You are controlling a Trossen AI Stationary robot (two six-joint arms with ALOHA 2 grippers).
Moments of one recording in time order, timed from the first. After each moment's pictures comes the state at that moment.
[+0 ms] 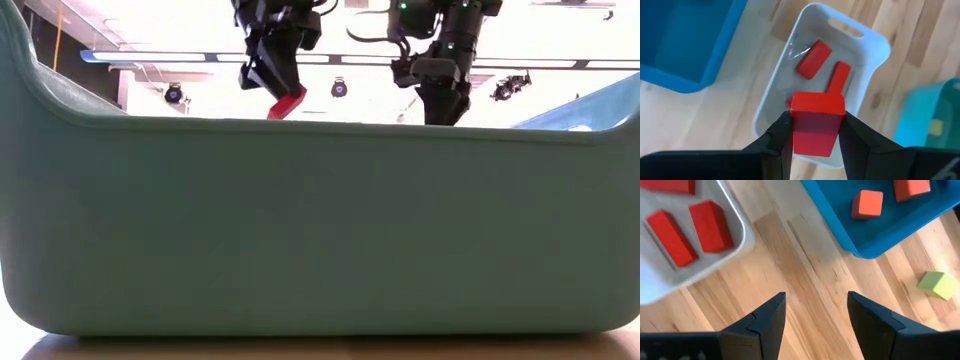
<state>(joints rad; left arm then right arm) 0.29 1.72 1.58 -1.01 0.08 -0.27 -0.30 1.52 1.26 -1.01 0.08 0.19</state>
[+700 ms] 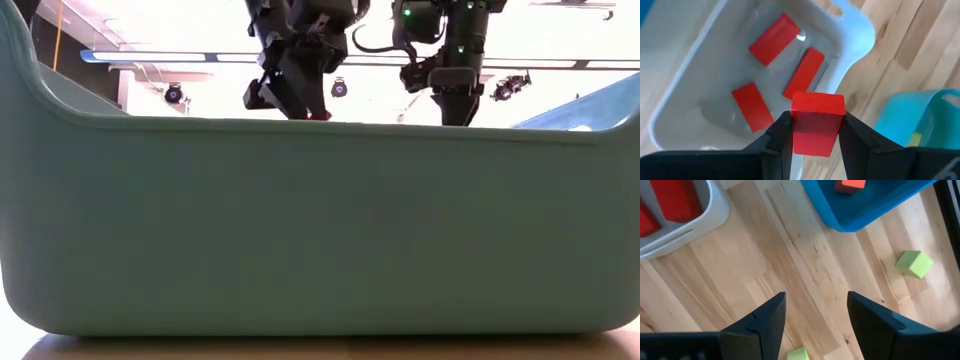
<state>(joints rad) 0.15 1.86 1.58 -0.92 0.08 -0.54 -0.30 1.52 1.26 -1.12 0.15 0.16</state>
